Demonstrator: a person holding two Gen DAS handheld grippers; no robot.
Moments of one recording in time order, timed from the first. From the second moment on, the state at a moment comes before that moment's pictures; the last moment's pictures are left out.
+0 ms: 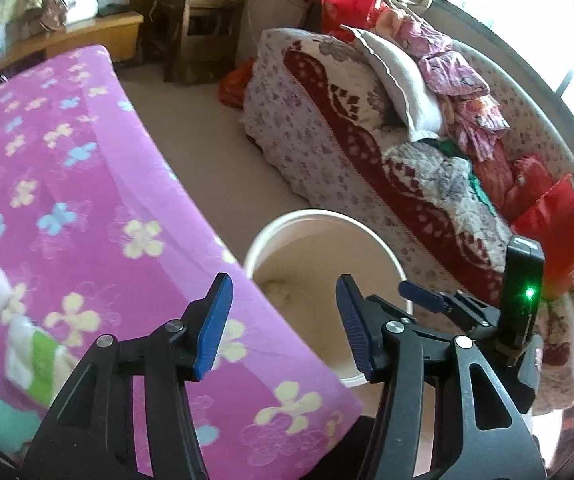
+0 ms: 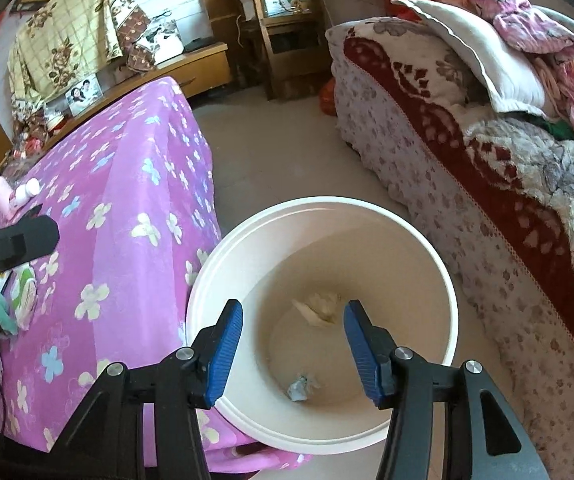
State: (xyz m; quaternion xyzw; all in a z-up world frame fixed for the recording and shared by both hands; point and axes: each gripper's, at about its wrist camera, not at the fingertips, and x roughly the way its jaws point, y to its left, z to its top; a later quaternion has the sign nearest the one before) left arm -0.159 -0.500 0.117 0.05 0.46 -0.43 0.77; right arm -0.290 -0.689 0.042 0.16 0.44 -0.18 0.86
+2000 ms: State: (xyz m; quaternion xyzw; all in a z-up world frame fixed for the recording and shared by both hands) left arm -0.072 -0.097 0.082 -0.11 0.48 -0.13 0.86; right arm -0.148 -0.447 0.054 0.01 0.48 0.04 0.88
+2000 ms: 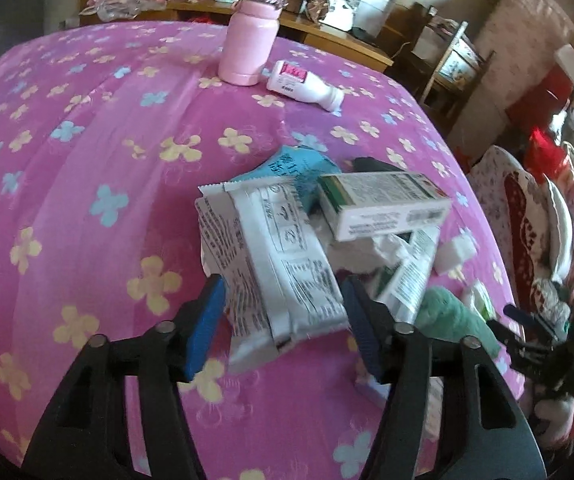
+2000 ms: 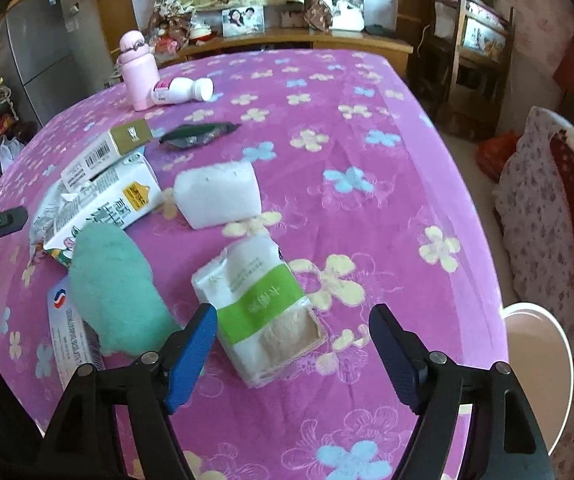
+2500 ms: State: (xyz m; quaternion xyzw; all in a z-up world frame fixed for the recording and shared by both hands) left arm -0.034 -0.101 0.050 -0.12 0.51 -0.12 0.85; right arm -0.120 -0.436 0.037 0.01 0.49 0.08 0.87
